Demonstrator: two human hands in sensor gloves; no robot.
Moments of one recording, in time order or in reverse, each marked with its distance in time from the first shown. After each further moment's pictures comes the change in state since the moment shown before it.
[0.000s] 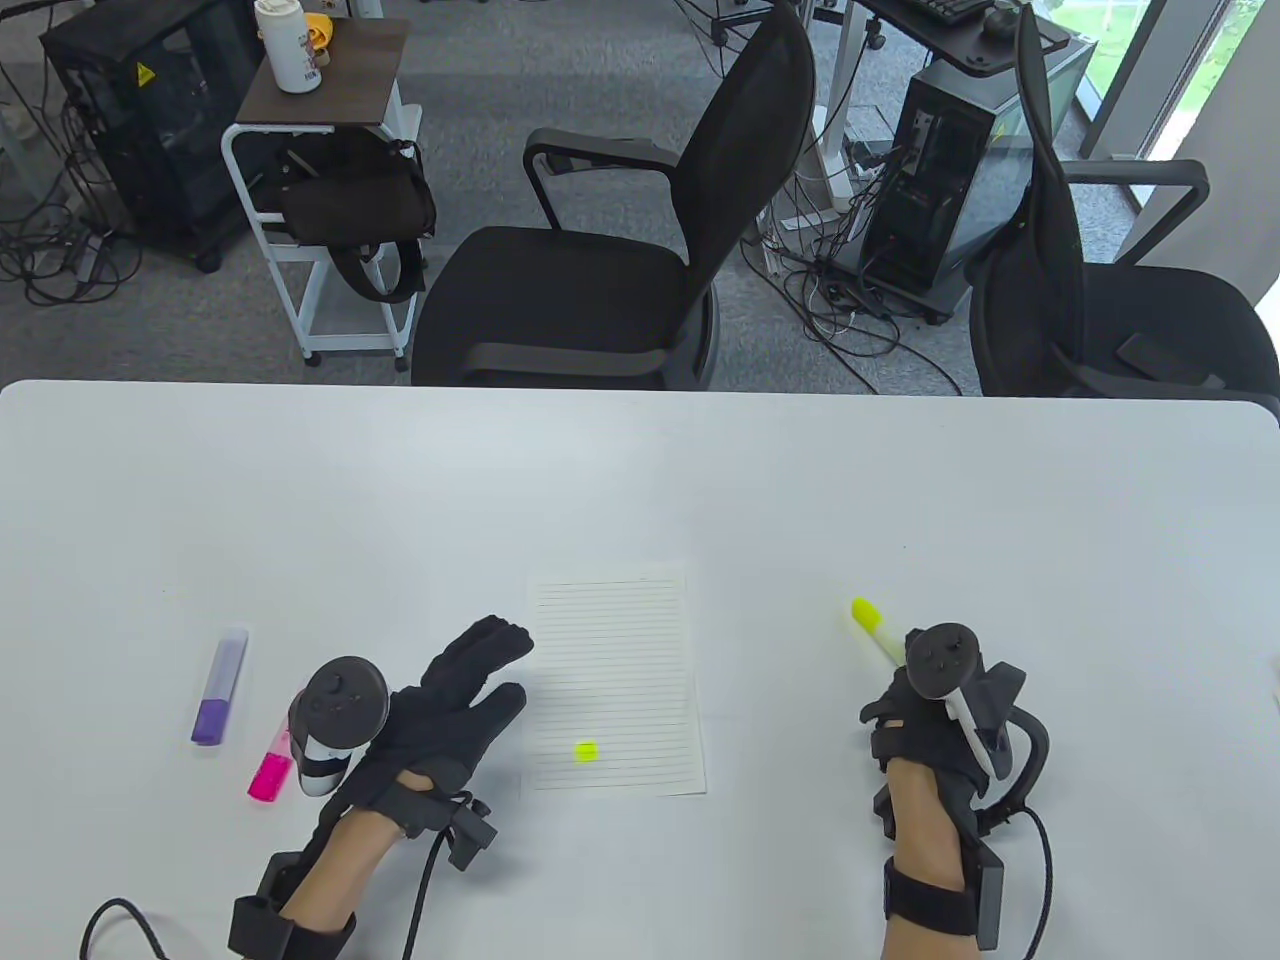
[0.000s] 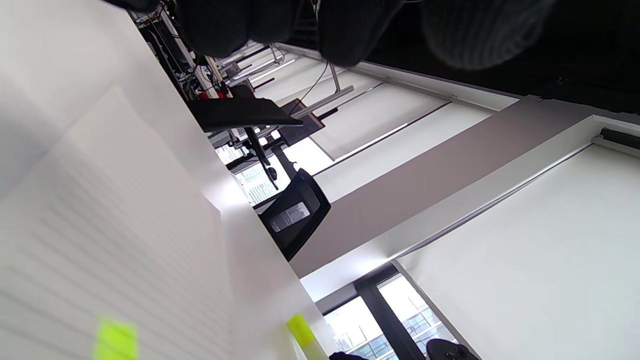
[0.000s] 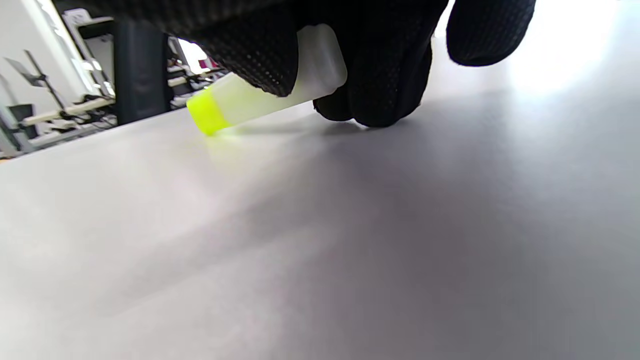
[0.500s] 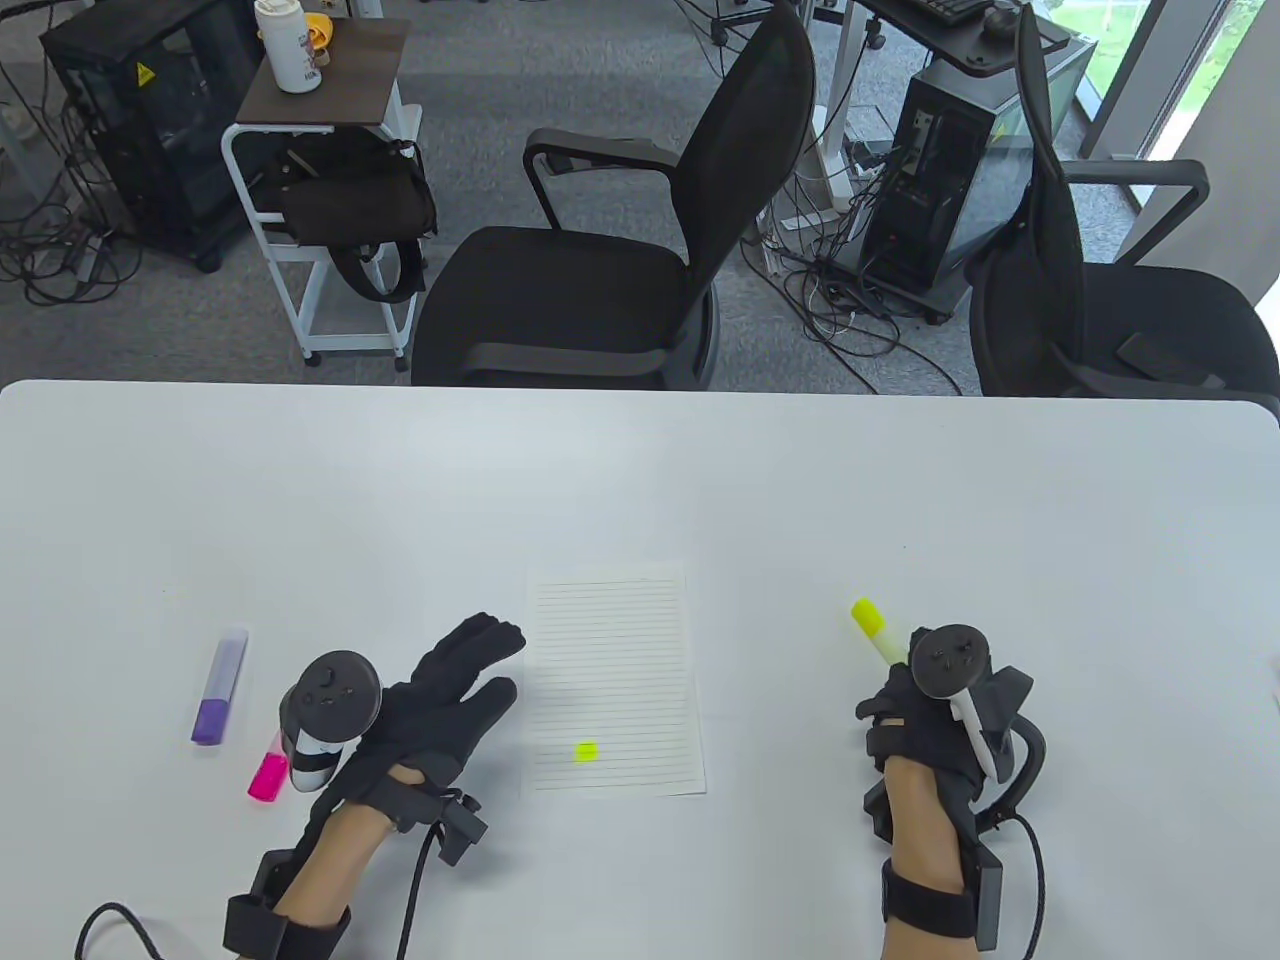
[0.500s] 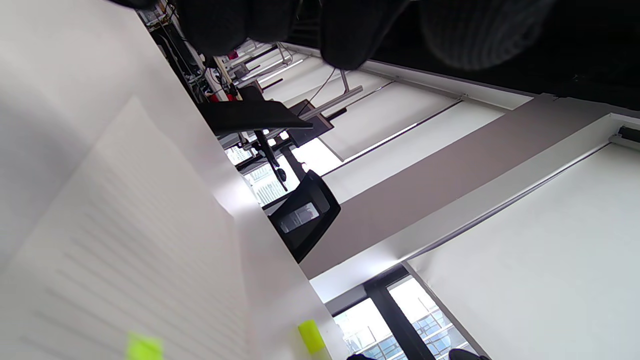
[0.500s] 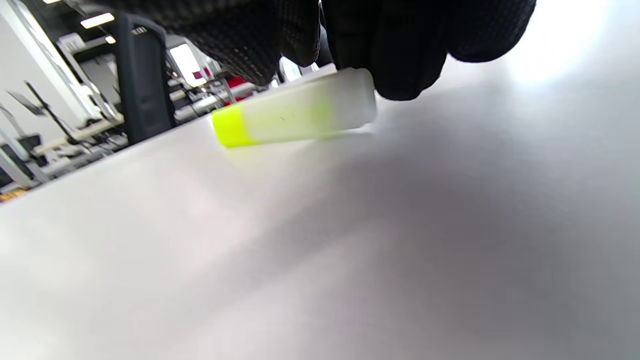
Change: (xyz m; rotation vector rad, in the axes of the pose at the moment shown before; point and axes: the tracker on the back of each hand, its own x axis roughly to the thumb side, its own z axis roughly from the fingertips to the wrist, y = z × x) left_hand -0.004 0.010 -0.001 0.003 0.030 -0.018; right_hand 0.006 -0.006 0.010 -0.017 -0.046 -0.131
